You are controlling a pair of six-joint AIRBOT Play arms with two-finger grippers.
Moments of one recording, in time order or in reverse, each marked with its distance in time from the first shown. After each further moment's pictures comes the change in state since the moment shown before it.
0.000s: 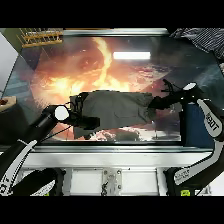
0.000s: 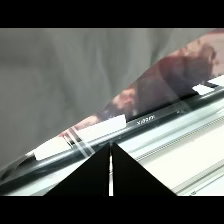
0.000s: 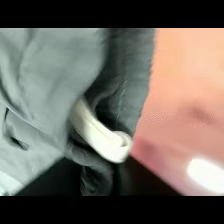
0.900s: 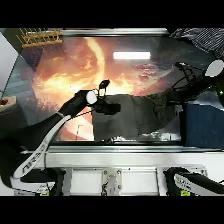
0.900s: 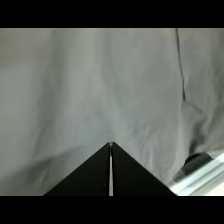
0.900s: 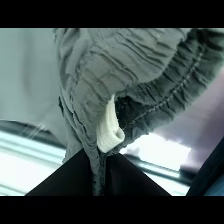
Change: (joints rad) left arm -0.163 -0.475 0.440 0.000 0.136 -0.037; right arm 0.157 0.542 0.102 -0.467 0.351 0.416
